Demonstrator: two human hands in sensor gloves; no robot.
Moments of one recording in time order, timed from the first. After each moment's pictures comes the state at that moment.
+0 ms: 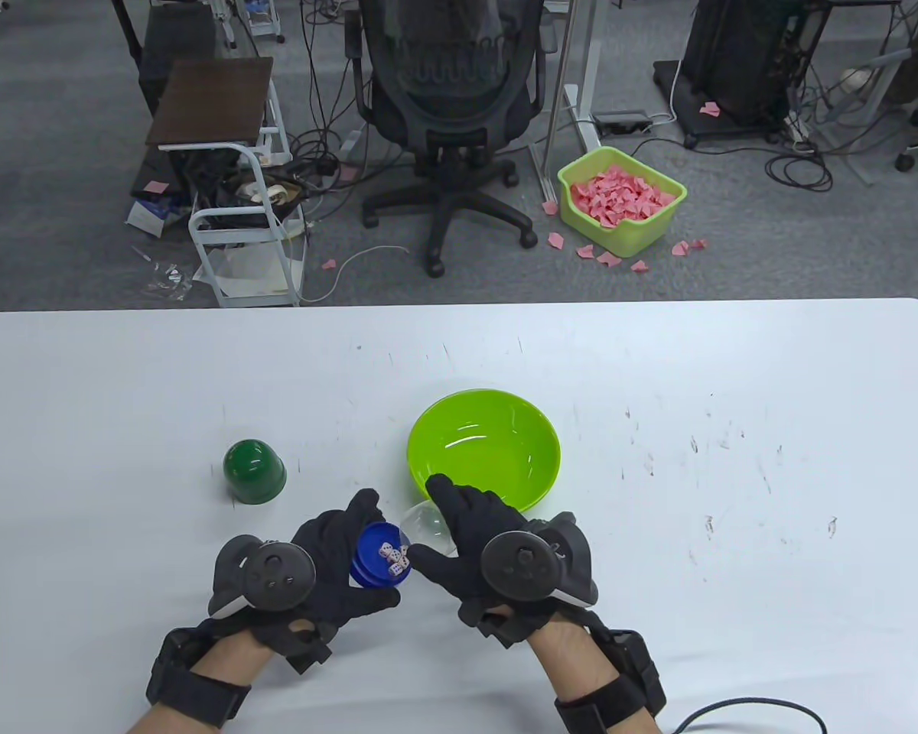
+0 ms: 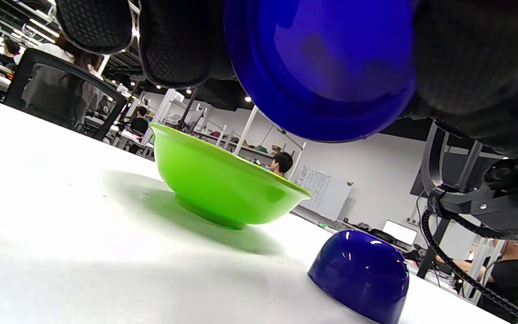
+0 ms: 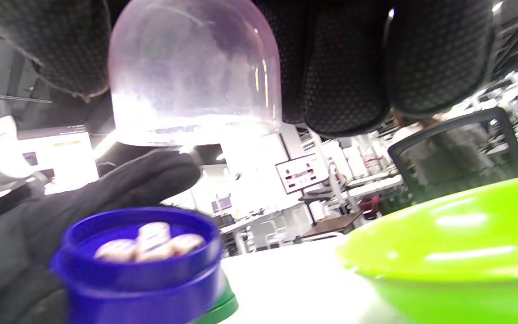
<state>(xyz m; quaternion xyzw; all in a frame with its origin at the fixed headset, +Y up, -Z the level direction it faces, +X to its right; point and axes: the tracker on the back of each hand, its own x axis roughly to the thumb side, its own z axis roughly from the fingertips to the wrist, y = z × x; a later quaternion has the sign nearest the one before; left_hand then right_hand) -0.221 -0.727 -0.315 0.05 -0.31 0.26 0.91 0.042 -0.658 -0.308 0.28 -0.19 0.90 0.27</state>
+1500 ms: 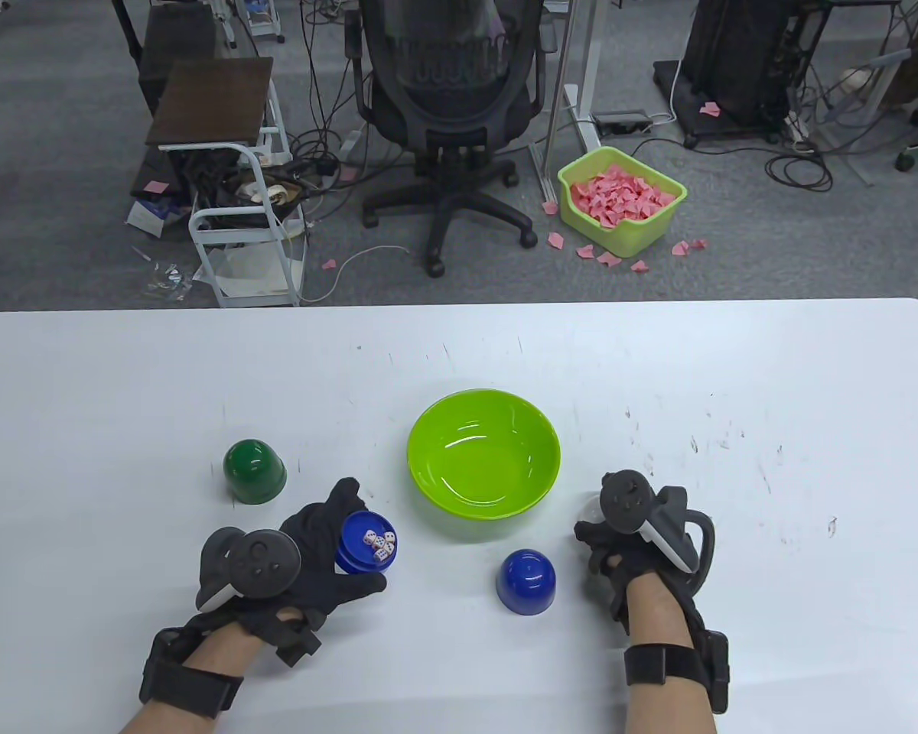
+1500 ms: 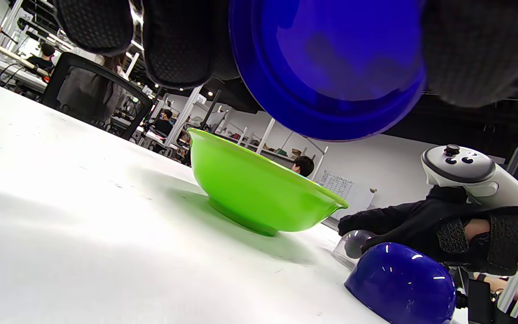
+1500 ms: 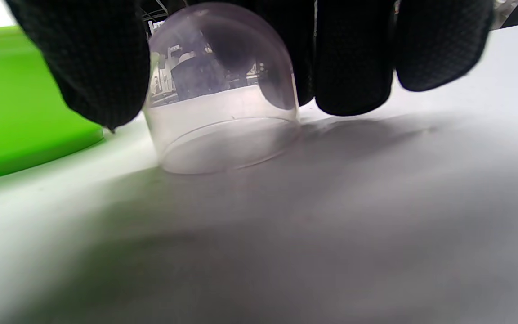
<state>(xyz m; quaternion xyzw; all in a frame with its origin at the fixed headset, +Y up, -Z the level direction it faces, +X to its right) -0.236 -0.722 -0.321 0.05 -0.28 0.26 0.92 0.185 -0.751 -0.374 -0.03 0.01 0.99 0.13</state>
